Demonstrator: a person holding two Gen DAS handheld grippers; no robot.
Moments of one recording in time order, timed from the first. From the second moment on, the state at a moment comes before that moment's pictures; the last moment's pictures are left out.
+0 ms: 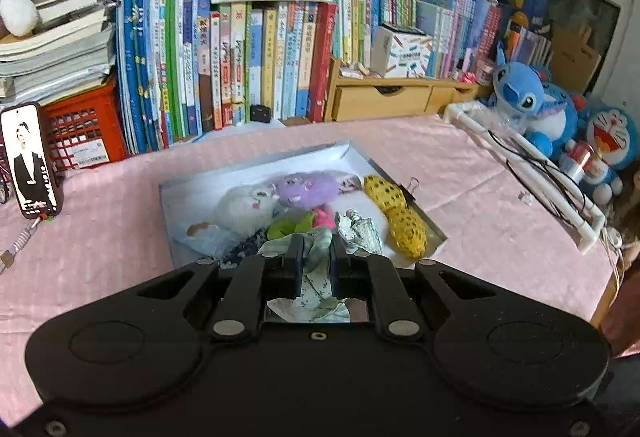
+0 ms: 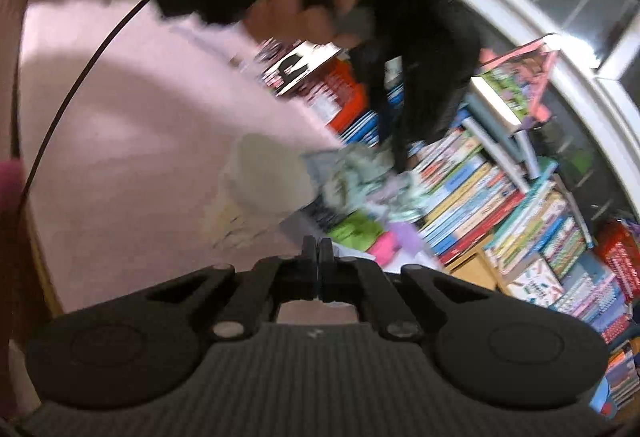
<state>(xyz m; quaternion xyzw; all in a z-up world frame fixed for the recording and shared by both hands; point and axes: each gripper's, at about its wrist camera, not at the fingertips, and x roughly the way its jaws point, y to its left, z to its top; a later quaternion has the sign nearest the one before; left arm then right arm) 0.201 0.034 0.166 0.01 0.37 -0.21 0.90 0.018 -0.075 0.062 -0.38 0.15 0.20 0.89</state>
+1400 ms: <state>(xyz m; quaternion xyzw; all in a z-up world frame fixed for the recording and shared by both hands) 0.353 0.064 0.086 -0.14 0.43 -0.07 0.89 0.256 -0.176 0.067 0.11 0.45 0.17 0.87</state>
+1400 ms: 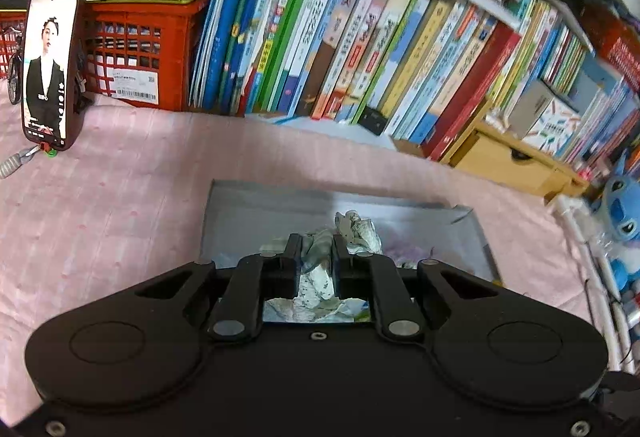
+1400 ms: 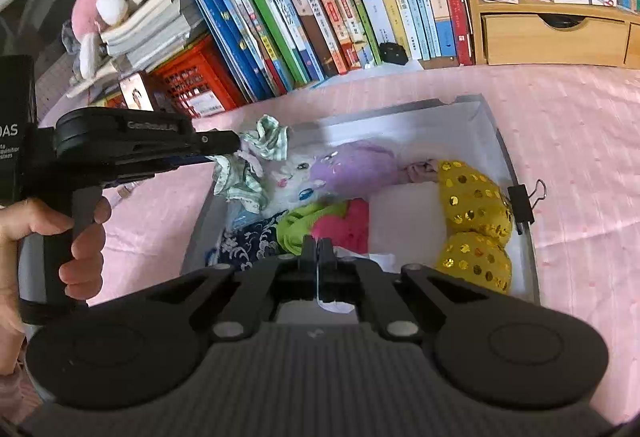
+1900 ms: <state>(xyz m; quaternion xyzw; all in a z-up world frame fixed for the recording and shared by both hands) 0.343 0.053 0.089 -0.09 0.45 -0.09 0.89 0.281 -0.161 0.034 0.09 0.53 0.15 0.83</state>
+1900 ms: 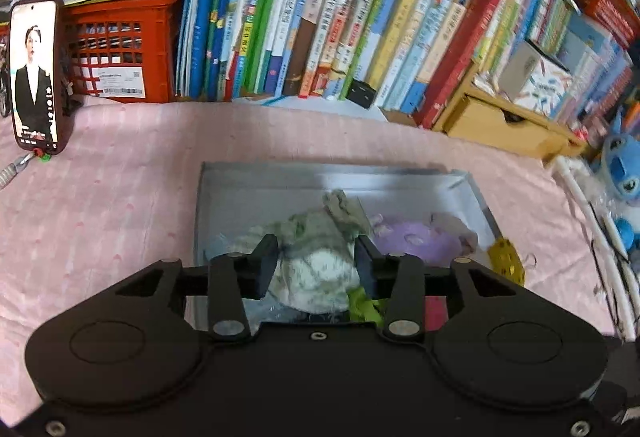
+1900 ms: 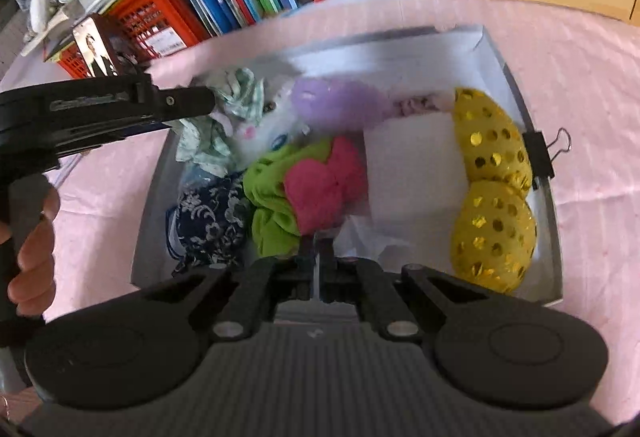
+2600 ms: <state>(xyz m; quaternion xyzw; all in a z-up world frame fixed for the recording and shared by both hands) 0.230 0.025 0.144 -0.01 0.36 -0.13 0.93 0.202 -0.196 0.107 0.03 0.38 0.15 0.91</state>
